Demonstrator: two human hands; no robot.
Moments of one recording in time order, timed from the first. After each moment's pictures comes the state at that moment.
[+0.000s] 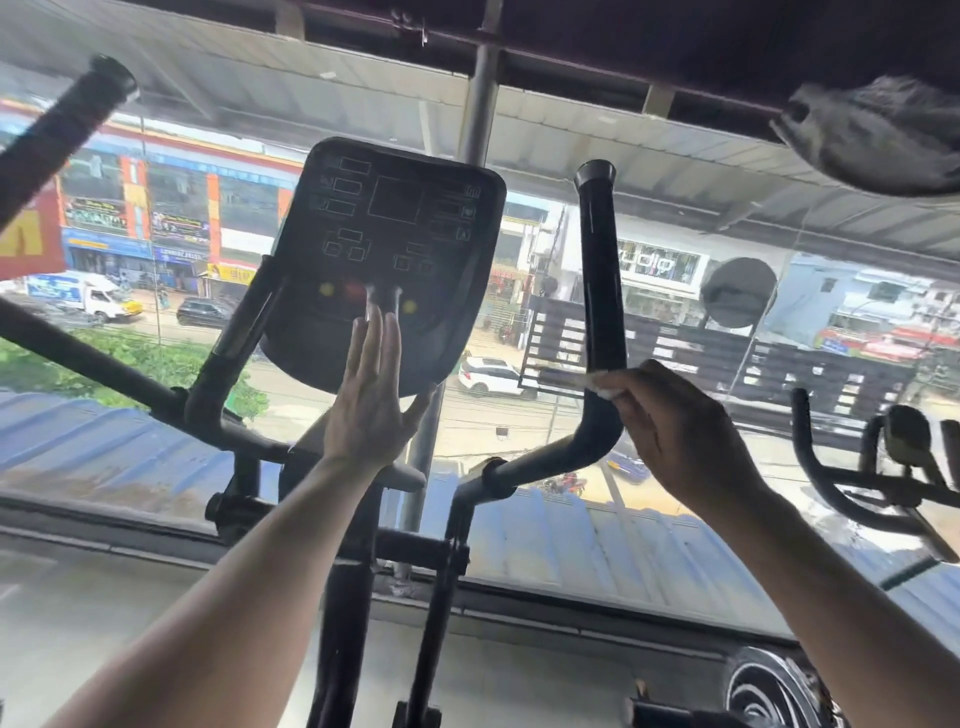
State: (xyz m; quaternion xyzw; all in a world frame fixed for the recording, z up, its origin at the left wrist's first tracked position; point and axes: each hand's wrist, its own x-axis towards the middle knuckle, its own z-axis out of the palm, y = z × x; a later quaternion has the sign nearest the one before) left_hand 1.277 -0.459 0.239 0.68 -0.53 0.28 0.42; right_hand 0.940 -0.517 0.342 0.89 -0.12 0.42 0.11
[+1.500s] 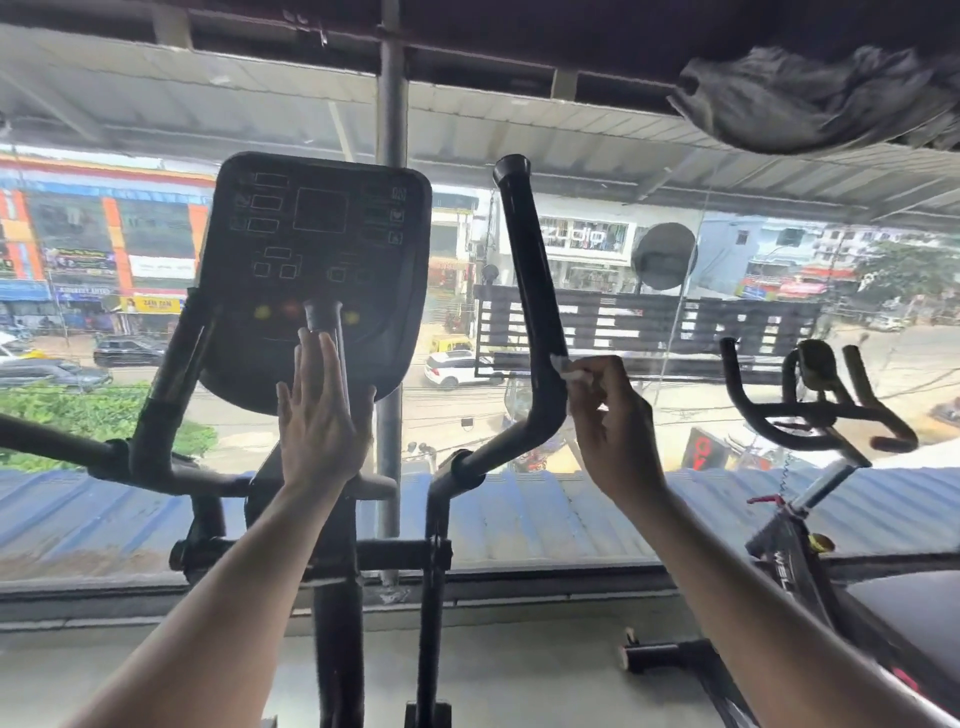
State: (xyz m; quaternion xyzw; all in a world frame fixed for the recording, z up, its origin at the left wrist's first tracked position) left_hand 1.279 -0.455 0.233 0.72 -0.49 0.22 0.44; right_hand 0.959 -0.507 0.297 0.79 -0.20 0.57 -0.07
